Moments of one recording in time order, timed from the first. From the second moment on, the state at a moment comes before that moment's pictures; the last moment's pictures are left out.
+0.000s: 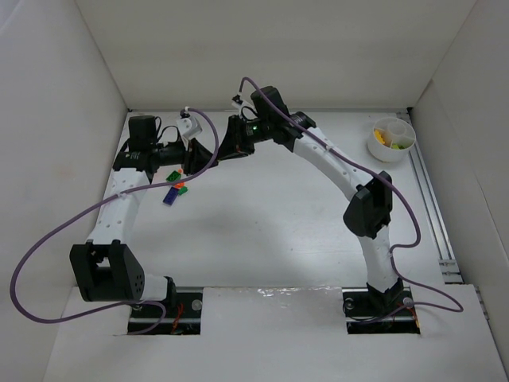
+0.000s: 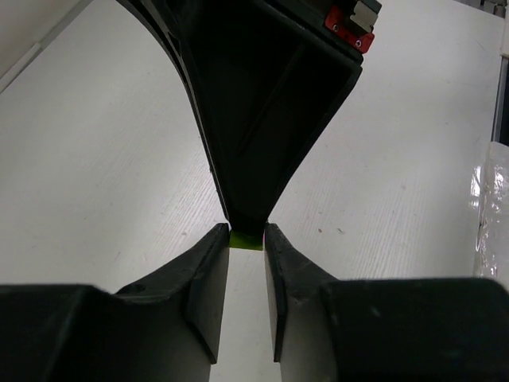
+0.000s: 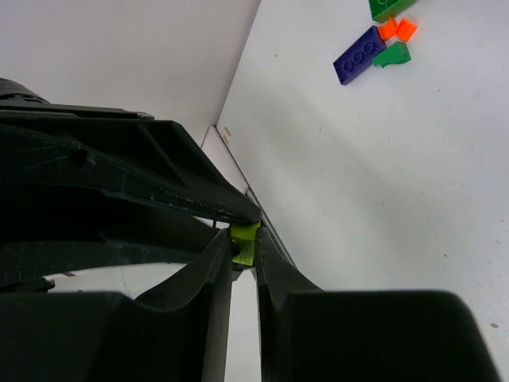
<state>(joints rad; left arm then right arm) -0.02 1.36 1.21 -0.52 1.11 0.51 0.69 2.14 2.18 -0.61 -0.69 0.73</state>
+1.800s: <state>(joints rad) 0.00 1.52 1.31 -0.45 0.73 0.14 -0.30 1.97 1.99 -0.72 -0.06 0.36</state>
